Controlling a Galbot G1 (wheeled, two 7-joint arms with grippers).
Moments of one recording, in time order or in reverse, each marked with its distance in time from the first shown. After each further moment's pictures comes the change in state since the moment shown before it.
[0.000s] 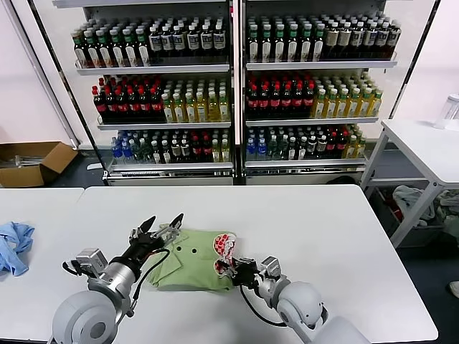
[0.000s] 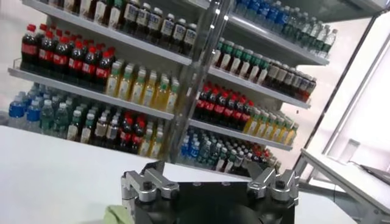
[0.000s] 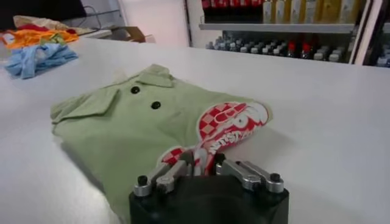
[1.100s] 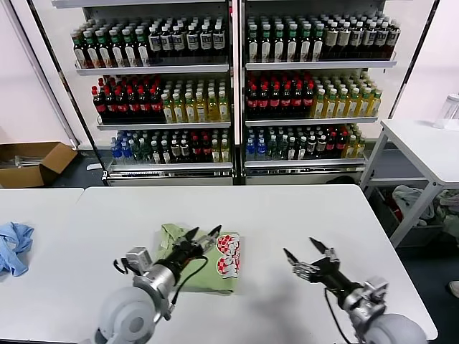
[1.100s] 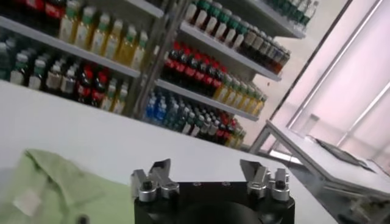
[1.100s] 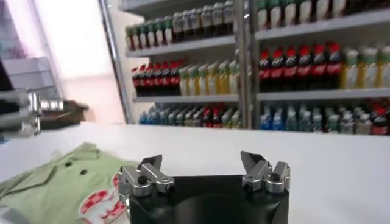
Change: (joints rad) left arm -0.118 -0.031 0.217 0.076 -0.072 0.013 -0.049; right arm -0.438 -0.056 0.558 0.290 0.069 0.177 -0.081
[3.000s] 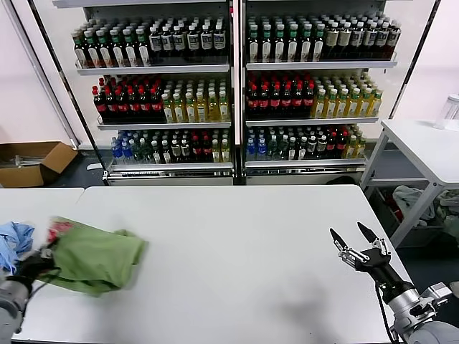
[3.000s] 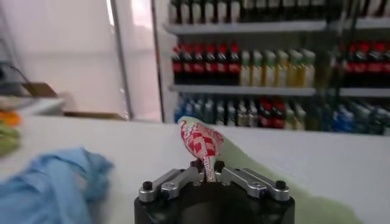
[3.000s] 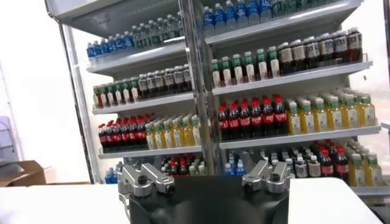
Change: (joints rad) left arm 0.372 0.194 -0.750 0.220 0.210 -0.055 0.222; right arm -0.138 0.044 0.348 -0.001 0.157 0.213 -0.118
